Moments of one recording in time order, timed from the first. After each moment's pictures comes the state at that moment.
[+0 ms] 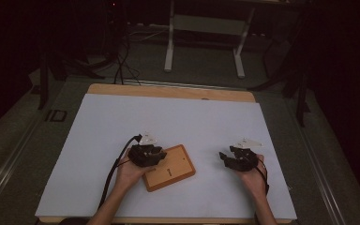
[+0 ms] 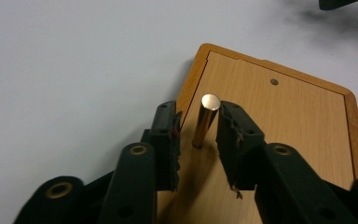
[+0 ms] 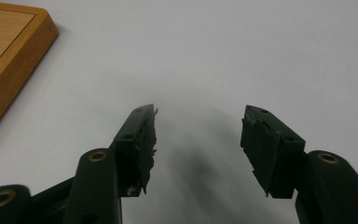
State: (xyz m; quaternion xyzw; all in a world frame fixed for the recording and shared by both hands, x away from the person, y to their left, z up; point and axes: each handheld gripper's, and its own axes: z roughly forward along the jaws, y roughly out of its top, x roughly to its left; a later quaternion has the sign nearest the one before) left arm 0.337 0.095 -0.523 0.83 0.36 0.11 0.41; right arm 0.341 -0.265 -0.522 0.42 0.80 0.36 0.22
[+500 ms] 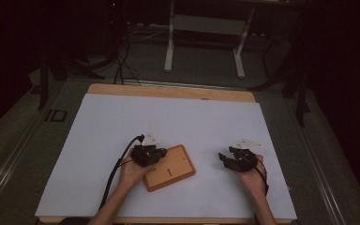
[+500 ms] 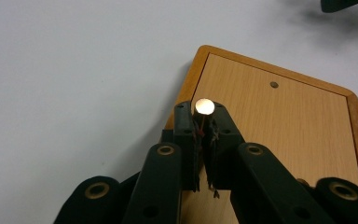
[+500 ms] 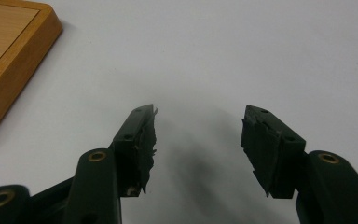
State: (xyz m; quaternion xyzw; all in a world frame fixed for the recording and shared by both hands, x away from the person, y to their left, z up) left arm 0.338 0.093 -0.526 0.83 0.34 0.12 0.42; right arm 0.340 -0.263 -0.524 0.41 0.81 0.36 0.21
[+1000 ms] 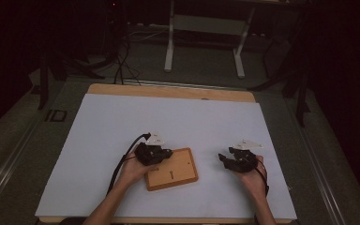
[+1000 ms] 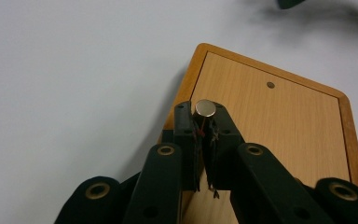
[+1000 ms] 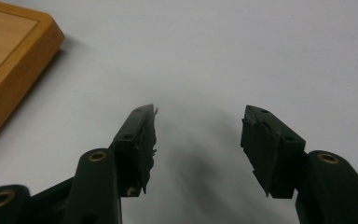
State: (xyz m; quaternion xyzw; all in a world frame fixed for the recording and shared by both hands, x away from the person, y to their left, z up) left arm 0.344 0.078 -0.516 0.86 0.25 0.09 0.43; right arm 0.338 -0.264 -0.524 0.41 0.81 0.37 0.21
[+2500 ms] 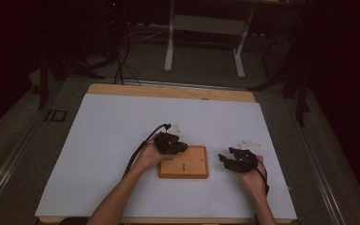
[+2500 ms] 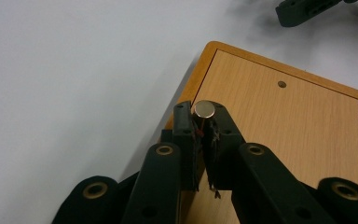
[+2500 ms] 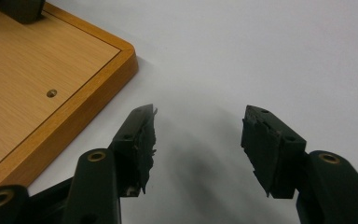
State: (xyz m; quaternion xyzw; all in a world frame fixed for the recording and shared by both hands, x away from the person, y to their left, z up) left arm 0.392 0.033 -0.519 0.89 0.21 0.07 0.40; right arm 0.339 -0.265 -0.525 0.41 0.81 0.36 0.21
